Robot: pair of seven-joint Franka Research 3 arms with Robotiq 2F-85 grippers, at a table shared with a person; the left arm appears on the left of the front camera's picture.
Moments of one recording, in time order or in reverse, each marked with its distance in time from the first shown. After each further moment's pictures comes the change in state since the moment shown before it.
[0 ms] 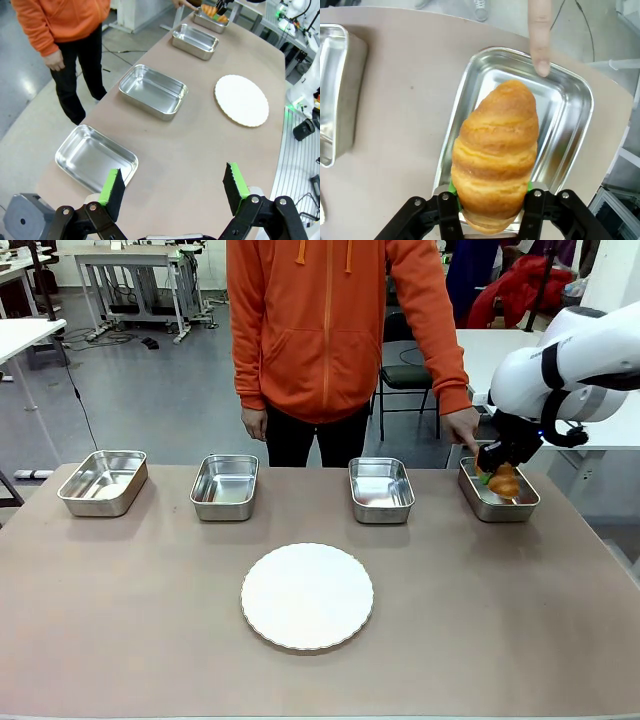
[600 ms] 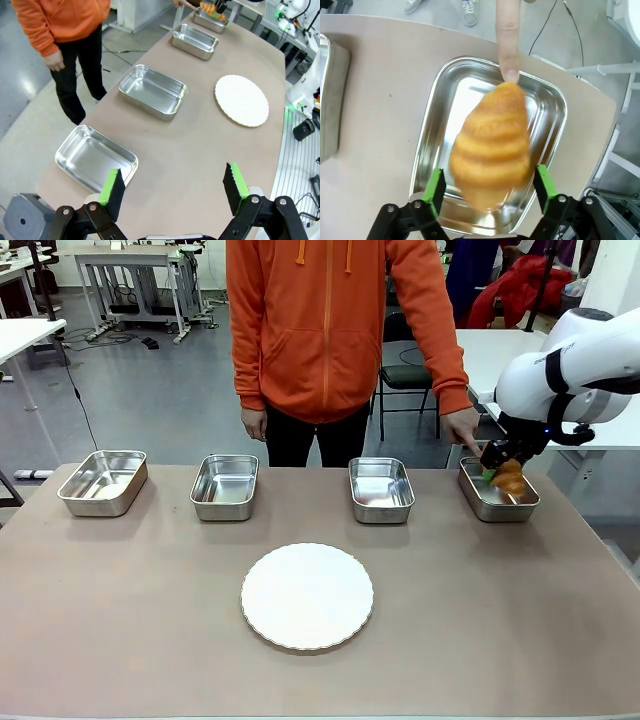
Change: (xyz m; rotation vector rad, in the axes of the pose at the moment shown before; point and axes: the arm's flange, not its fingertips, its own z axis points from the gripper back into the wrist) left arm 0.000 0.000 0.000 0.000 0.000 0.000; right arm 0.003 -0.017 0.001 -0.040 -0.031 0.019
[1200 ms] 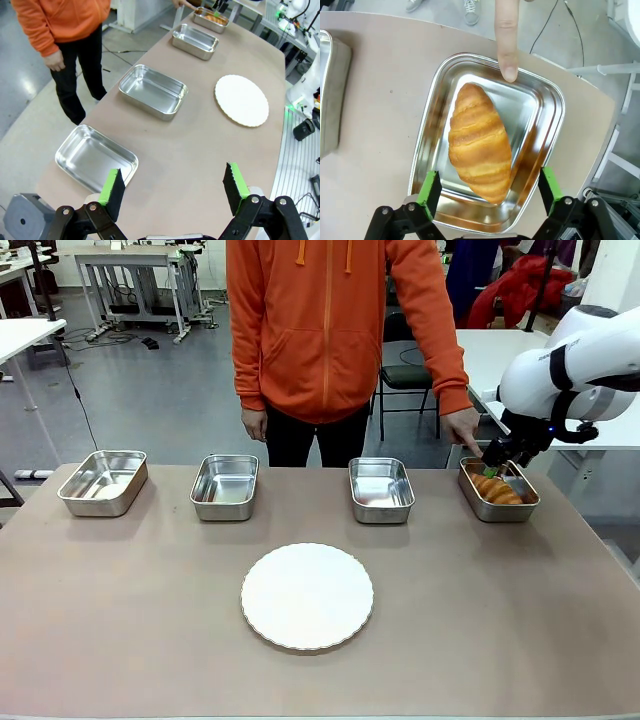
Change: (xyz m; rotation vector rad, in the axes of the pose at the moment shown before) left arm 0.000 0.000 0.000 0.000 0.000 0.000; right arm -0.002 -0.002 0.003 0.006 0.007 0.009
